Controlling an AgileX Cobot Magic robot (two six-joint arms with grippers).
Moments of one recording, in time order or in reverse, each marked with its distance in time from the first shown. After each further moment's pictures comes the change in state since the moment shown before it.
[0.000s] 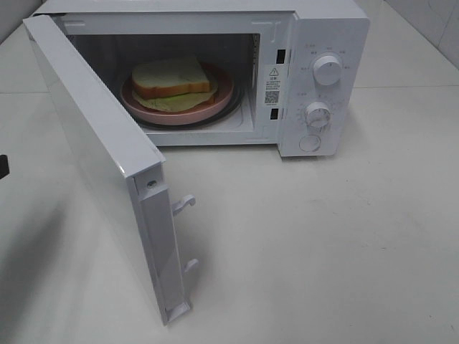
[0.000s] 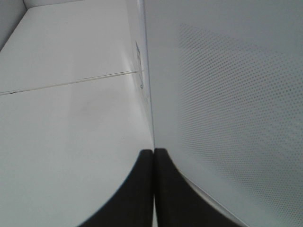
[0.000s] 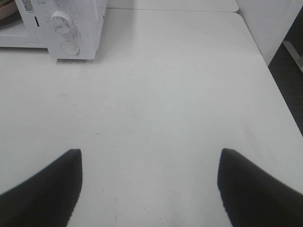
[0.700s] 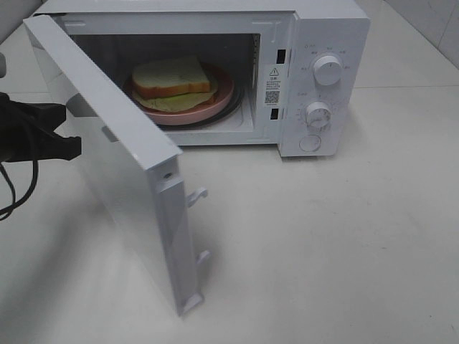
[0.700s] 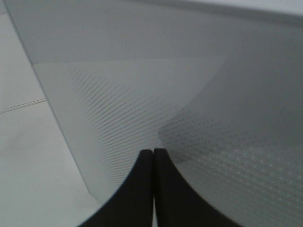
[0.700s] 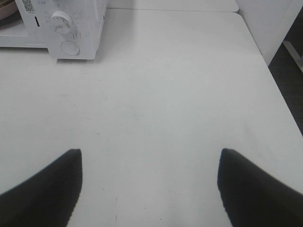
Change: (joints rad) left arm -0.179 0.248 -0.202 -0.010 -0.029 0.000; right arm 0.000 0.000 0.000 0.000 0.000 0.000
